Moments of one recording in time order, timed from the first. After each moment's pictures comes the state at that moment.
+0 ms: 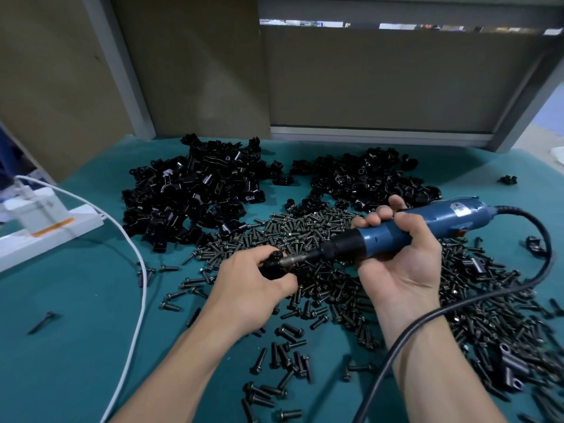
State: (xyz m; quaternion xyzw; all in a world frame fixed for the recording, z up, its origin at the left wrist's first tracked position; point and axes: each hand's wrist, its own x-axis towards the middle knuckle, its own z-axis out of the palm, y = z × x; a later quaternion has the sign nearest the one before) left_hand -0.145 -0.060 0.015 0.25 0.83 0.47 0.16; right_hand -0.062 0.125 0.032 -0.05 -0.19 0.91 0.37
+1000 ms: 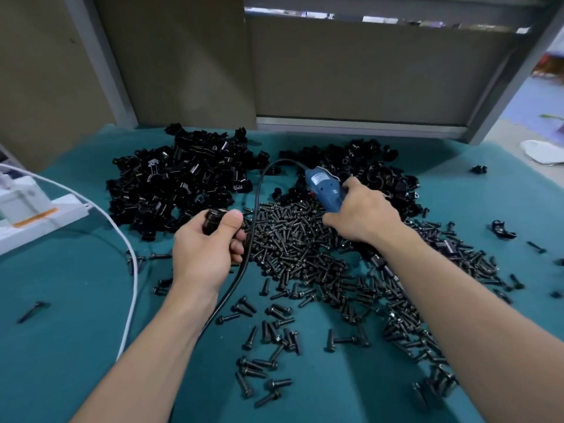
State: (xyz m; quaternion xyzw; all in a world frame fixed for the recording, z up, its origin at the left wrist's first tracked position) left_hand -0.166 -0.067 0.011 0.09 0.65 0.75 0.09; right_hand -0.089 0.156 0.063 -0.39 -0.90 0.17 0.04
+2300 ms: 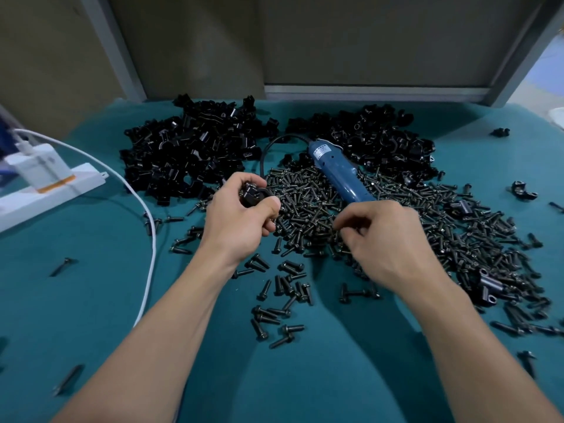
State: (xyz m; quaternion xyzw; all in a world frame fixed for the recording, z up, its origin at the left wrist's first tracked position) left_hand -0.155 -0.068 0.006 0.22 0.74 0.62 0.12; right_hand 0.002 0.089 0.032 -0.27 -0.90 0.30 0.18
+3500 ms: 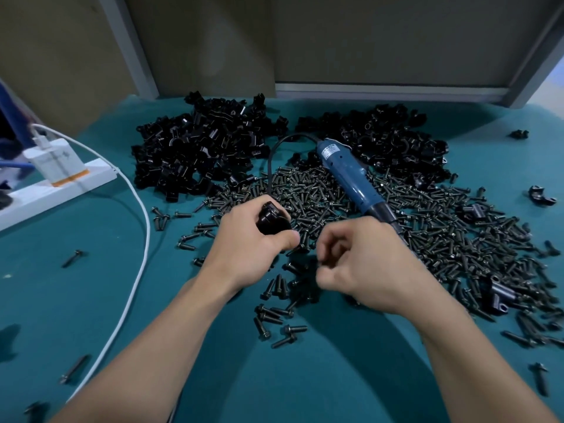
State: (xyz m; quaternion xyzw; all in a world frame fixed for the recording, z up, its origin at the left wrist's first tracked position) left_hand -0.131 -0.082 0.006 0.30 0.80 0.51 0.10; right_hand 0.005 0.064 0.042 -0.19 -0.90 0.38 0.03
